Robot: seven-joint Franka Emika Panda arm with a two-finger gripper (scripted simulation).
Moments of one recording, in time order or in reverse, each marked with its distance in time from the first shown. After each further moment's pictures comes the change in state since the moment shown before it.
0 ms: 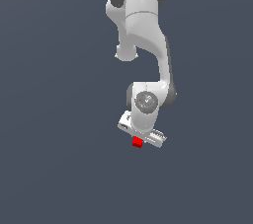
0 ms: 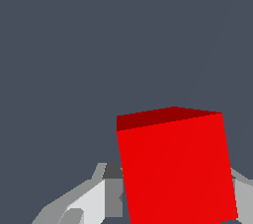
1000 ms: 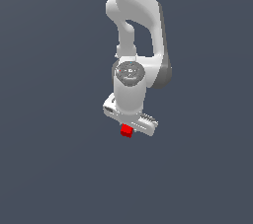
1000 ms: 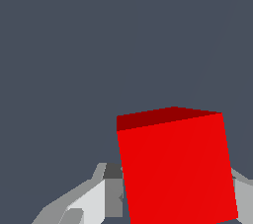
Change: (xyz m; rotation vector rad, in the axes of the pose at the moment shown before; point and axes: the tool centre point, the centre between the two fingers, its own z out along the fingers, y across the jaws) arm 0.014 0.048 -0.102 0.001 0.000 0.002
